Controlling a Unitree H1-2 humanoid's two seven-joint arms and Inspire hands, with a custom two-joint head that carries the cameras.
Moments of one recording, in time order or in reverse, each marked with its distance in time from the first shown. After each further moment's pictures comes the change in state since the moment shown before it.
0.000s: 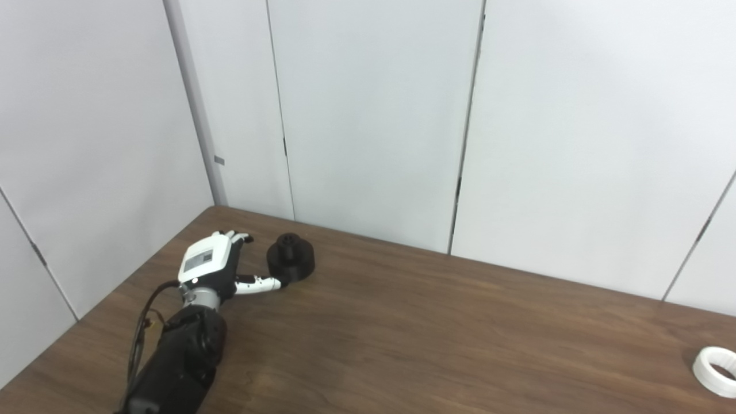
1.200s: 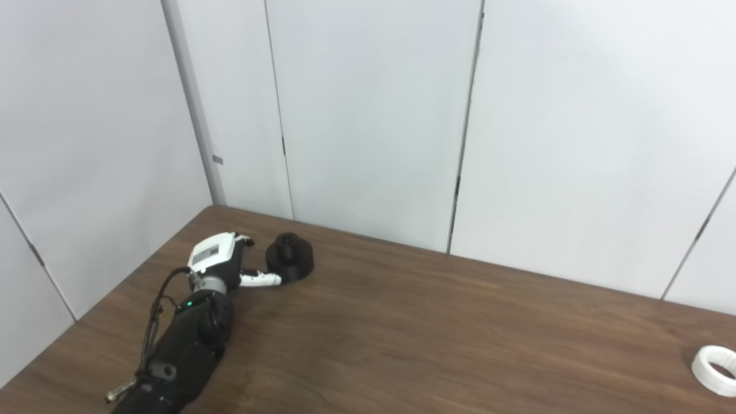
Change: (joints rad) left arm -0.157 0.003 -0.050 0.285 -0.112 -0.049 0.079; right arm 0.008 0.001 0.000 -0.018 0.001 0.016 -0.003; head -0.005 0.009
